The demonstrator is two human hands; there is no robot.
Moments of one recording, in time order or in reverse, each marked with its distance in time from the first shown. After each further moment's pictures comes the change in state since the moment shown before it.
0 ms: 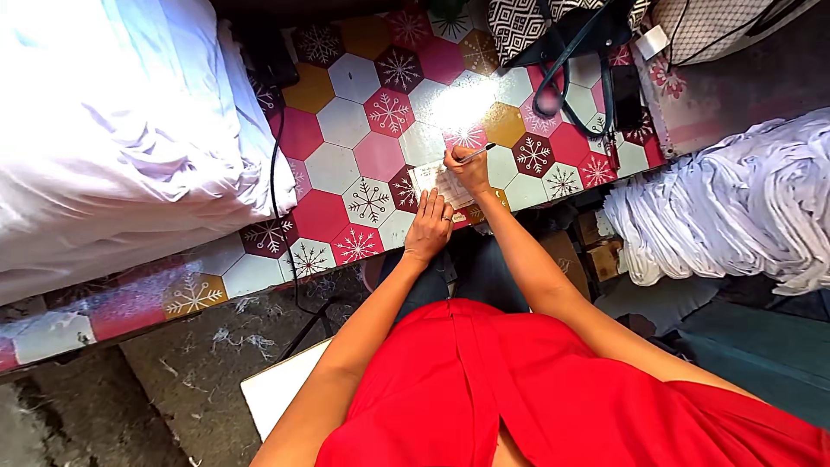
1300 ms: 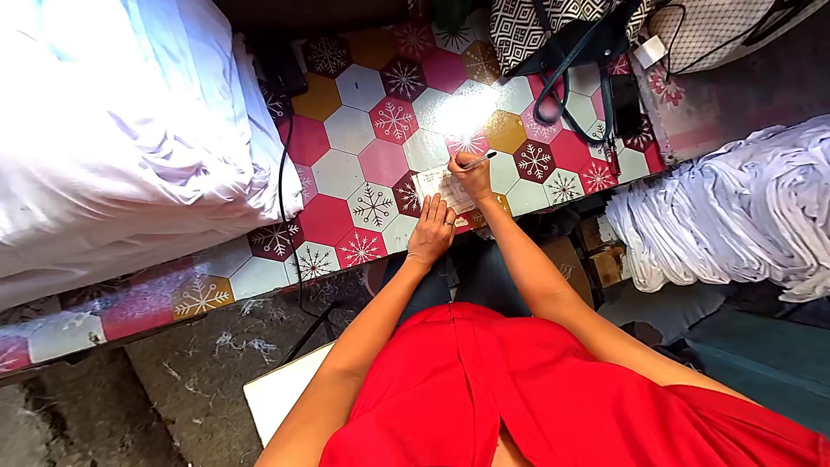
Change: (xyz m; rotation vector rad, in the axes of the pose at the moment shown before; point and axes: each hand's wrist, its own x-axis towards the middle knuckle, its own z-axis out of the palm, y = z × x) left_hand 0.001 0.001 -0.002 0.007 0.015 0.004; right_hand -0.001 0.002 -0.001 0.036 0.003 0.005
